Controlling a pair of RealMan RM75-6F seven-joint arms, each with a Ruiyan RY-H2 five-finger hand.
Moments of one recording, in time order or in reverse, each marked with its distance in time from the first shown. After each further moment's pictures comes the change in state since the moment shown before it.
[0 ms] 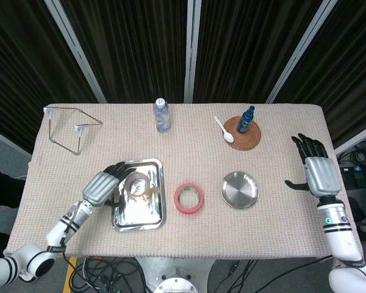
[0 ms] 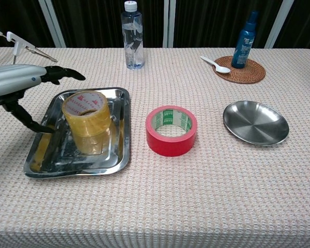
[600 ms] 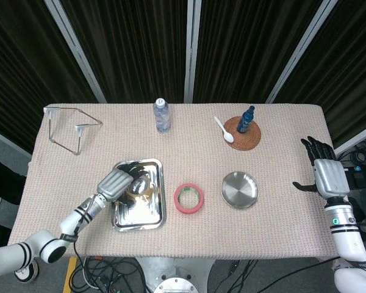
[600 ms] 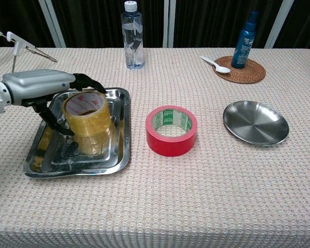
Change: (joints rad) left arm -0.123 -0.038 0.004 0.043 -0.047 -0.118 0.013; right arm -0.041 -0.023 0.013 0.087 -0.018 -0.040 0.058
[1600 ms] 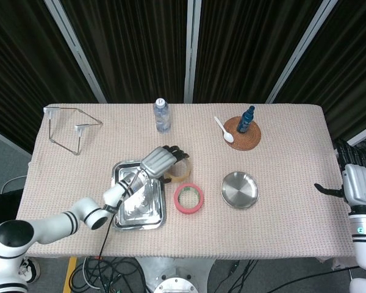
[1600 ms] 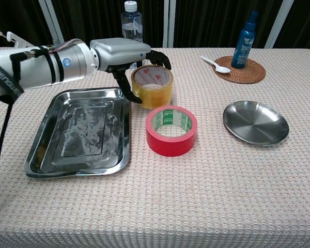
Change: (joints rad) left arm -0.340 -0.231 -0.125 0.311 -0.002 -0.132 -0.077; right arm -0.117 0.034 0.031 0.051 -0.031 0.062 0.163
